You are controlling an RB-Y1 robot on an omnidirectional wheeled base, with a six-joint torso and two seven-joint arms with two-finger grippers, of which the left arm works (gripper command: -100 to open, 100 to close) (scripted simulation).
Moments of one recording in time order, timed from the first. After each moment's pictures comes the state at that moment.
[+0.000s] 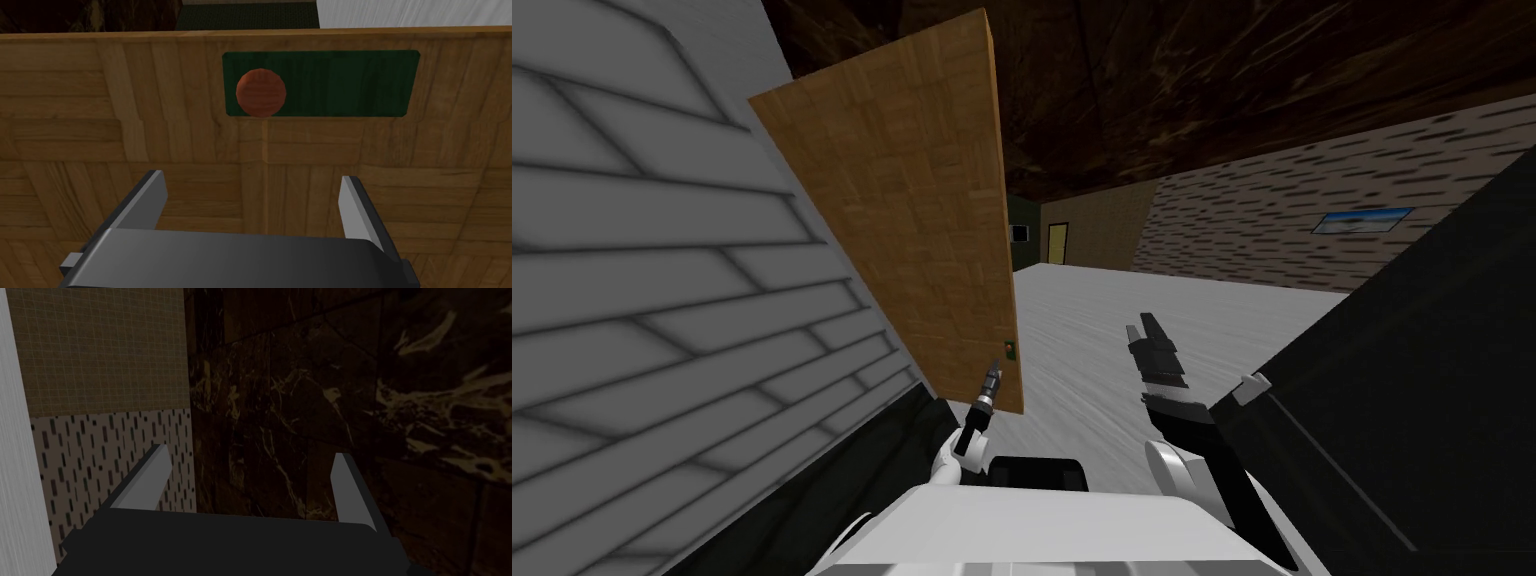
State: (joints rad) arm -0.12 0.08 -0.15 -0.68 0.02 -0.79 0.06
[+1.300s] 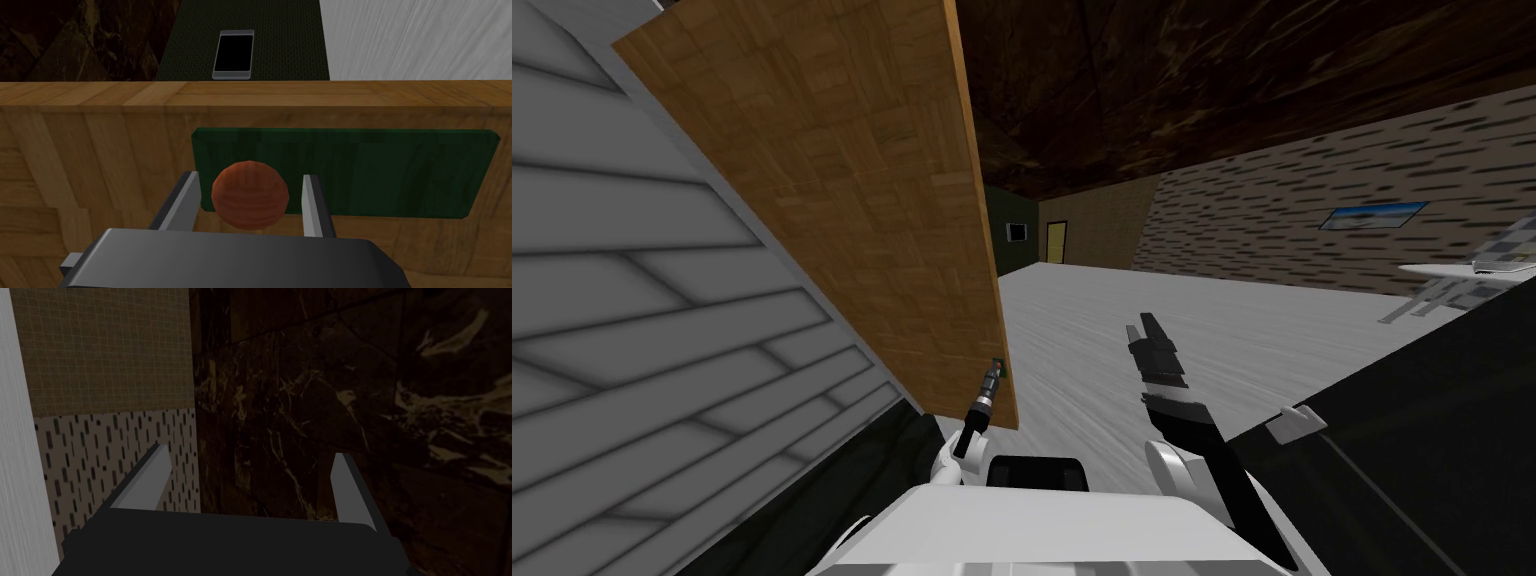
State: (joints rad) arm -0.12 0.07 -0.14 -0.67 0.03 -0.81 0.05
